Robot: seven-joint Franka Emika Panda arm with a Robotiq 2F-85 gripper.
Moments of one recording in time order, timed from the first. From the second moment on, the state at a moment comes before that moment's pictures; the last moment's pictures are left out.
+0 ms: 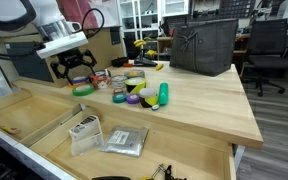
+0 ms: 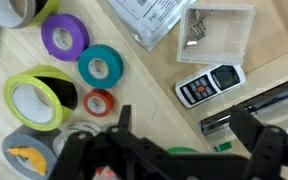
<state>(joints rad) -0.29 -0.08 -0.09 -2.37 0.06 2.54 -1.37</state>
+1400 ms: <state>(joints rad) -0.06 -0.24 -0.15 -2.76 -0.04 2.54 -1.41</state>
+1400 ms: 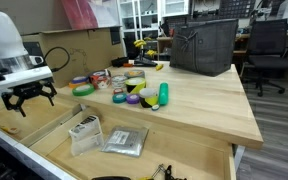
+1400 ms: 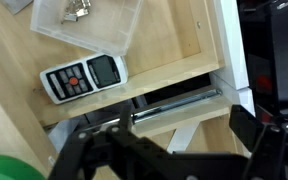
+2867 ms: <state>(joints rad) -0.21 0.32 -0.15 -2.46 -0.14 2.58 -1.11</state>
